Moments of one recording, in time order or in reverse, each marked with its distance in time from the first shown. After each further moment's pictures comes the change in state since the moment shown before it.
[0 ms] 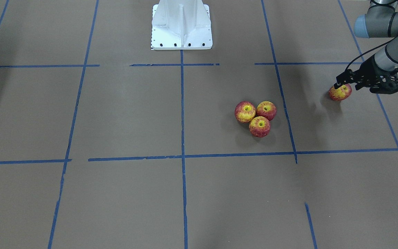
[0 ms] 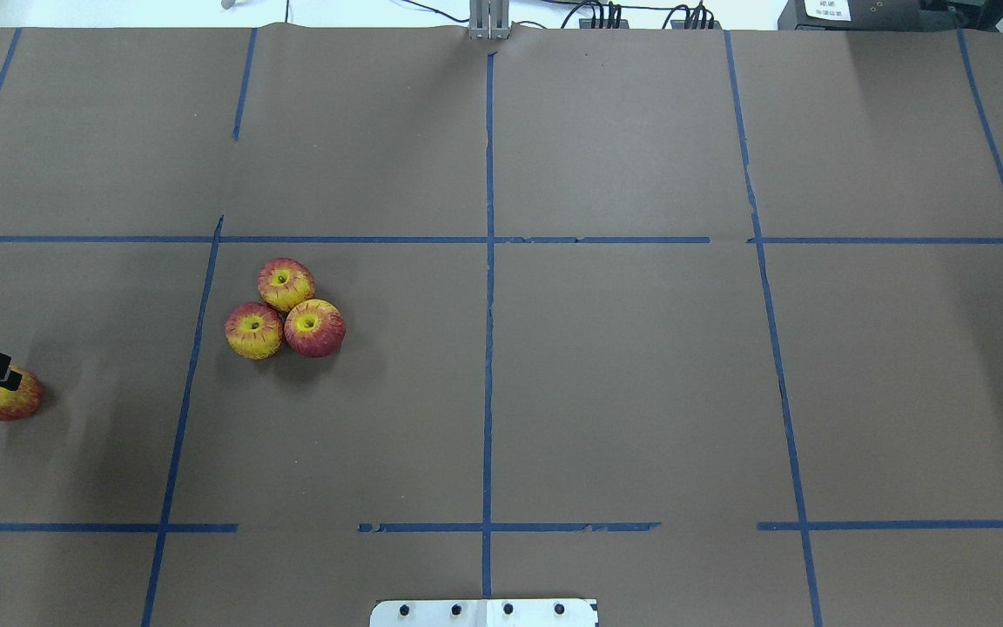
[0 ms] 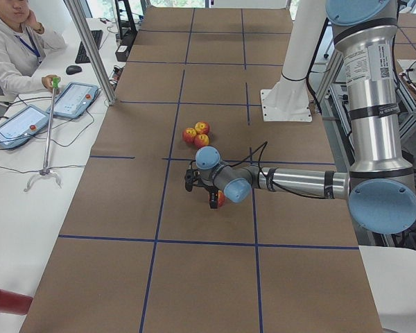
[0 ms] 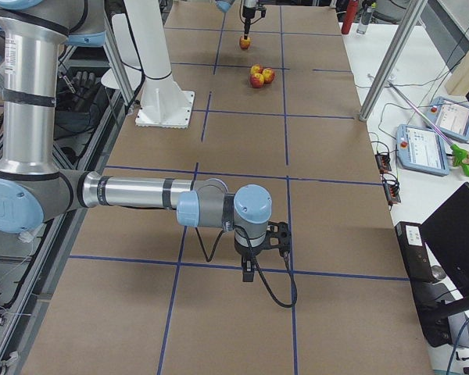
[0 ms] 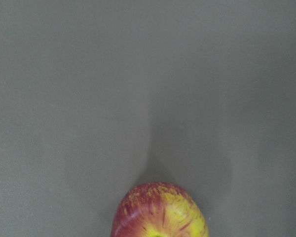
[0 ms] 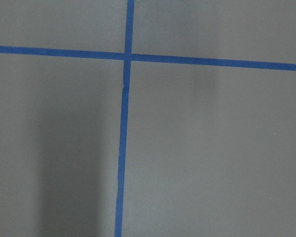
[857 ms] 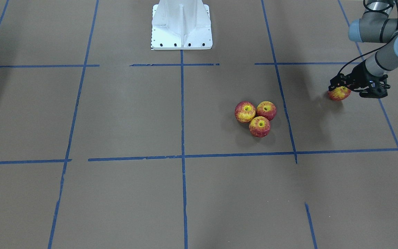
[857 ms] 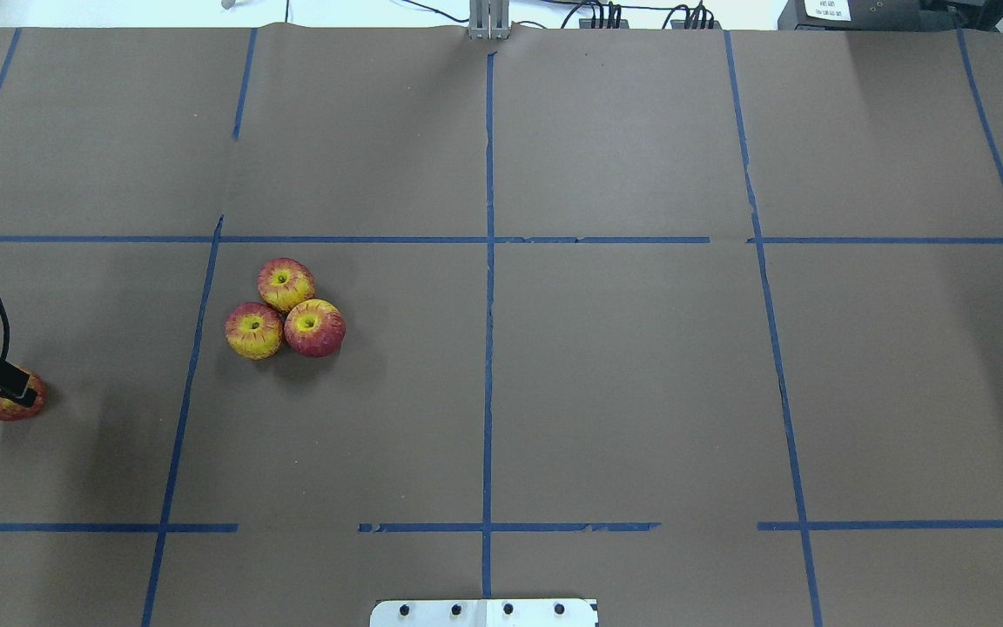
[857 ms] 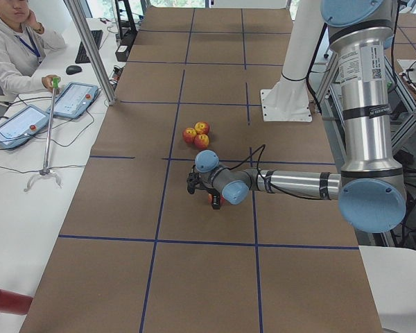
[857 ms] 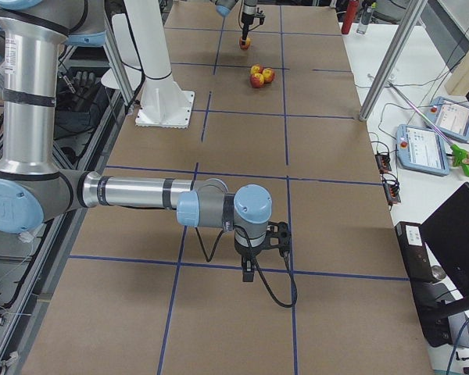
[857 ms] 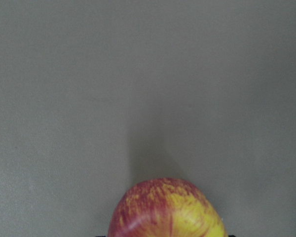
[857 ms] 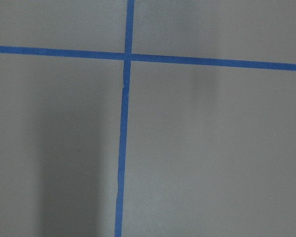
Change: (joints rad) left arm 0.048 -0.025 0.033 0.000 0.001 -0.001; right arm 0.000 0.000 0.000 0.000 0.000 0.000
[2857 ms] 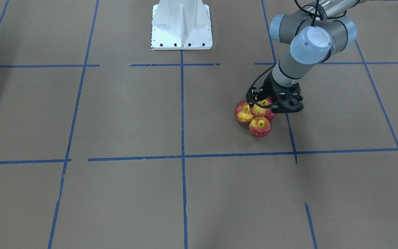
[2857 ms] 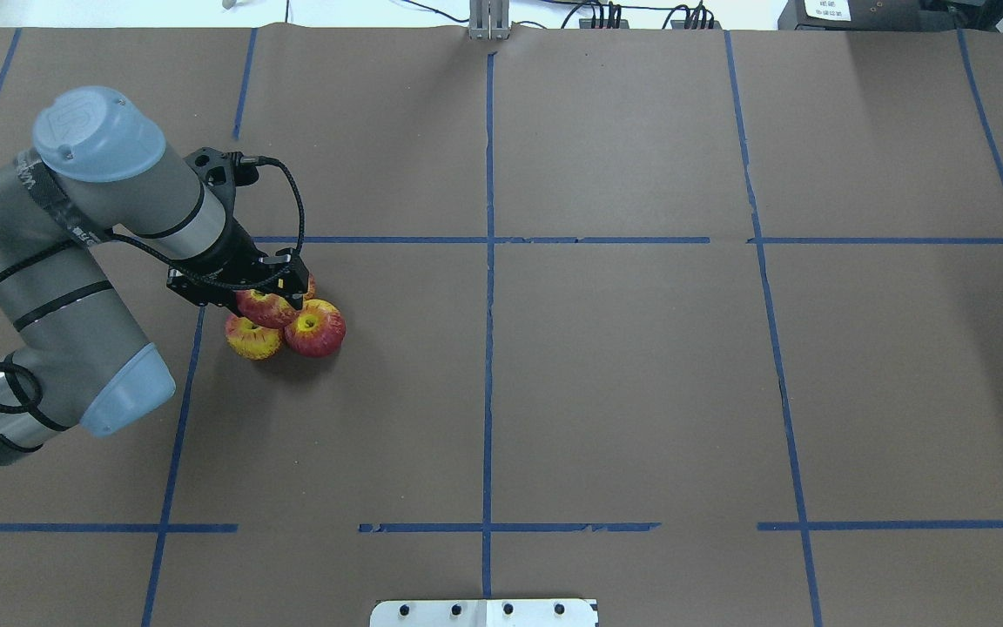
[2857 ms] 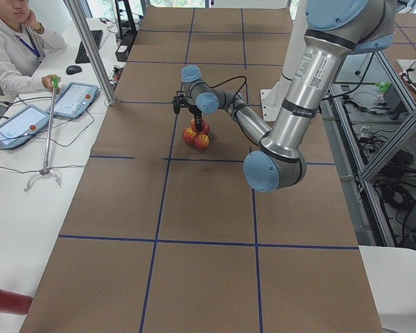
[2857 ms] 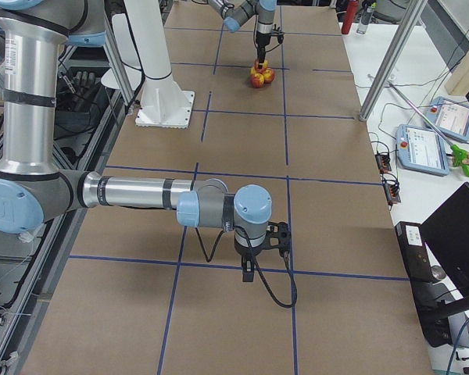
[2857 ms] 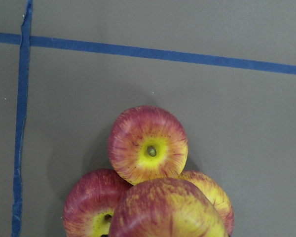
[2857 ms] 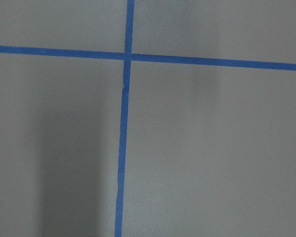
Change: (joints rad) left arm 0.177 -0.585 -0.098 0.497 0.157 -0.344; right arm 0.000 0.000 0.000 0.000 0.000 0.000
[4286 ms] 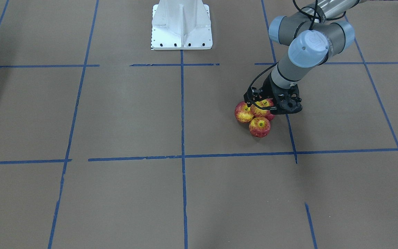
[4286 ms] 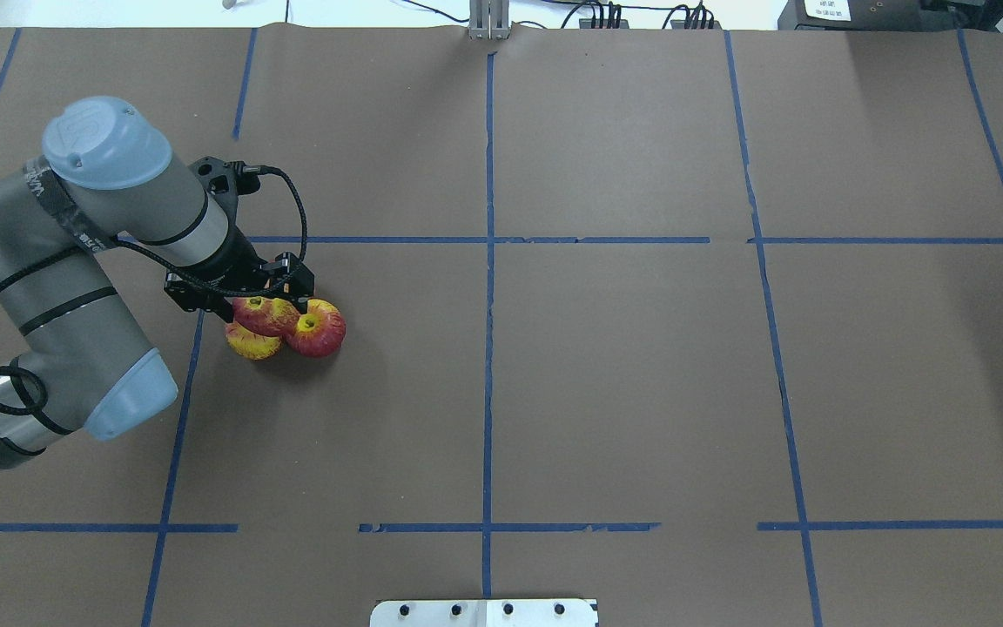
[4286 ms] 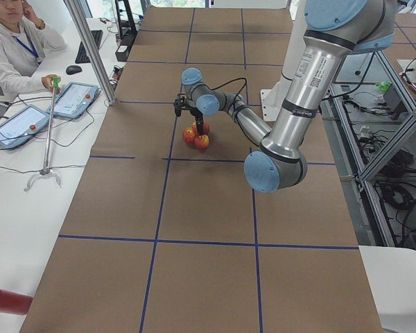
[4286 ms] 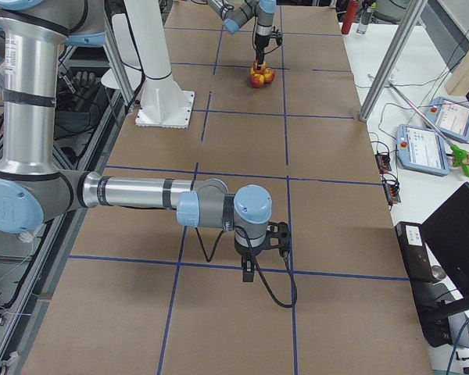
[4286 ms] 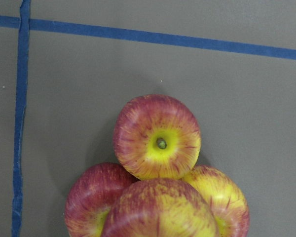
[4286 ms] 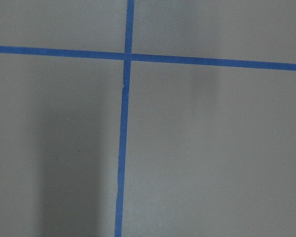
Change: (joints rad) left arm 0.005 0.009 -0.005 0.004 -0.003 -0.002; right arm 0.000 0.000 0.000 0.000 0.000 0.000
